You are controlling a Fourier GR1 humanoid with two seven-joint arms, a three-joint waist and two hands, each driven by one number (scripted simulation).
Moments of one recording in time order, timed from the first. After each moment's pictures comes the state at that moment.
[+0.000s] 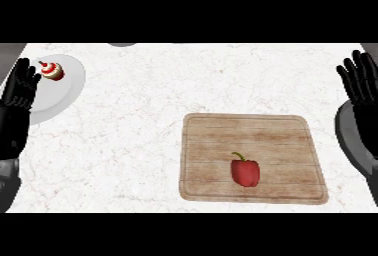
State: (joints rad) left arm -0.19 0.57 -0.06 -1.53 0.23 0.27 -0.11; right arm -0.20 -0.52 0.03 -1.61 -0.32 -0.05 -0.20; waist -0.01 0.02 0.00
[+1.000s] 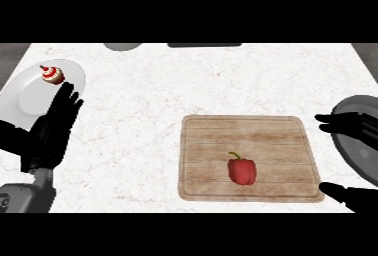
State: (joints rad) left arm -0.14 0.40 -0.11 -1.55 0.35 0.27 0.13; right arm 0.01 -0.84 0.12 -2.03 0.12 0.00 -0.11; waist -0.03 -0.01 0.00
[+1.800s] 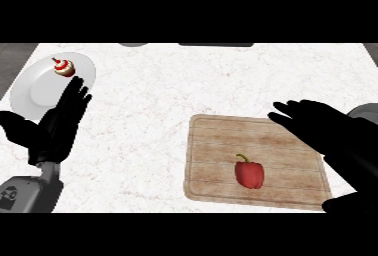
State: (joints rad) left arm -0.19 0.37 -0.12 -1.55 0.32 0.24 0.17; right arm -0.38 -0.91 0.41 -2.14 0.32 0.38 0.45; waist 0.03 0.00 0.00
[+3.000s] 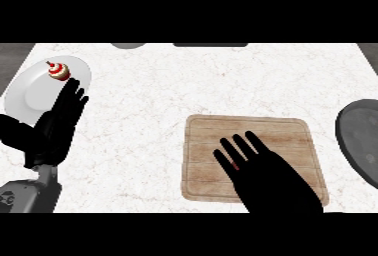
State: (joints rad) left arm -0.16 0.34 -0.07 -1.59 0.28 0.22 0.20; right arm -0.57 -0.55 0.79 -2.11 0.48 0.82 0.89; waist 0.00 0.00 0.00
